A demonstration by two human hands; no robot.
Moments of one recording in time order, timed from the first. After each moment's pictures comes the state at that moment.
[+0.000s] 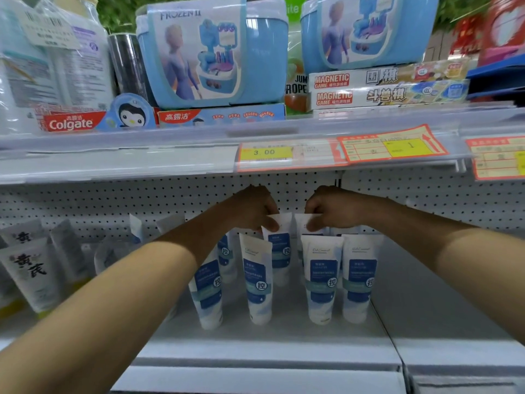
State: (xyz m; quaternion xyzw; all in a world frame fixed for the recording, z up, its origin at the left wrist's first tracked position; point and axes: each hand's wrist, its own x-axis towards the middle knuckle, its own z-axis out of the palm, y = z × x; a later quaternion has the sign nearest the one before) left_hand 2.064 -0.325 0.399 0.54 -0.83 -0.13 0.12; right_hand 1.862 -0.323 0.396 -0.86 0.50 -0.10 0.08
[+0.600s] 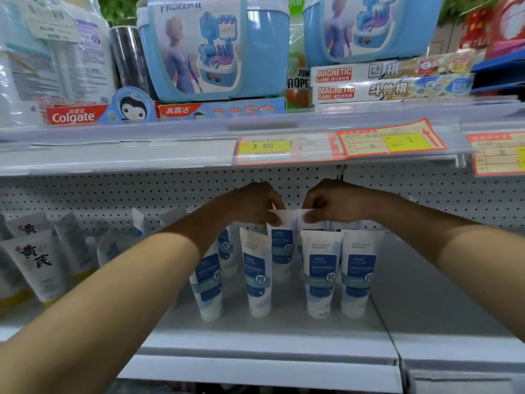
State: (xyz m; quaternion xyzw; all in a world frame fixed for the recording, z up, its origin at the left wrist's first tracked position) left_hand 2.064 -0.320 0.402 0.51 -0.84 -0.14 0.10; right_hand 1.859 -0.316 0.402 -0.86 0.49 -0.11 0.09
